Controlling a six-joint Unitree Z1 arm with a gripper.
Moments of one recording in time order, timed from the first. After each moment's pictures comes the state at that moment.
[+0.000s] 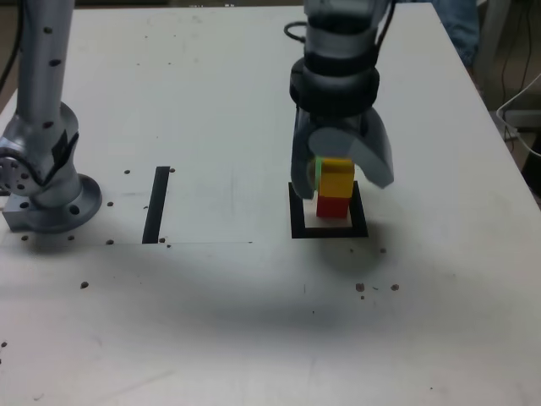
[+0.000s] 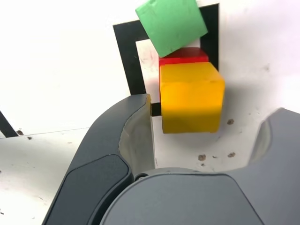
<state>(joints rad) -0.14 1.96 -1.53 1.17 0.06 -0.05</state>
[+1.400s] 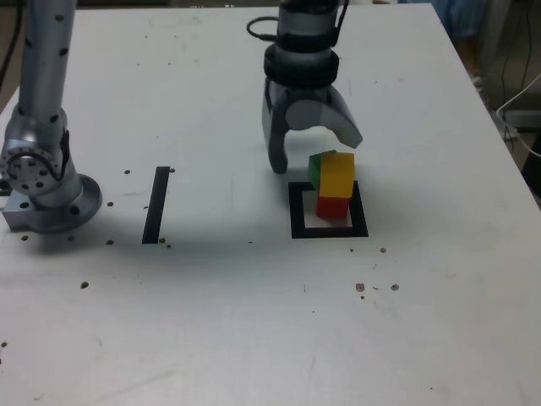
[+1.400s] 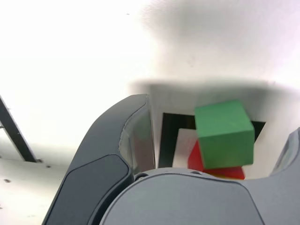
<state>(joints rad) 0.18 1.98 -1.36 1.06 -0.03 0.05</state>
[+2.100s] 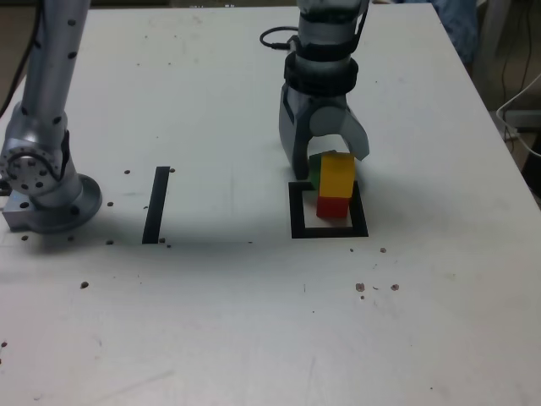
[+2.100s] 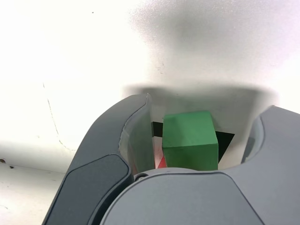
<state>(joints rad) 0.18 2.04 -1.41 1.04 -0.03 -0.04</state>
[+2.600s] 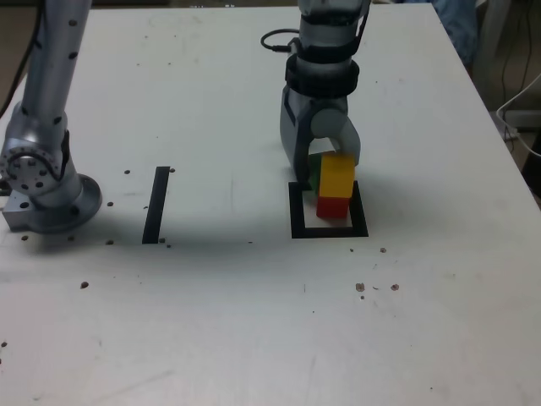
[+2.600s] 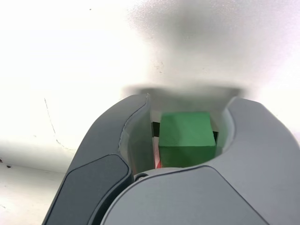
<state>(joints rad) 0.18 2.04 -1.41 1.03 -0.04 -0.04</state>
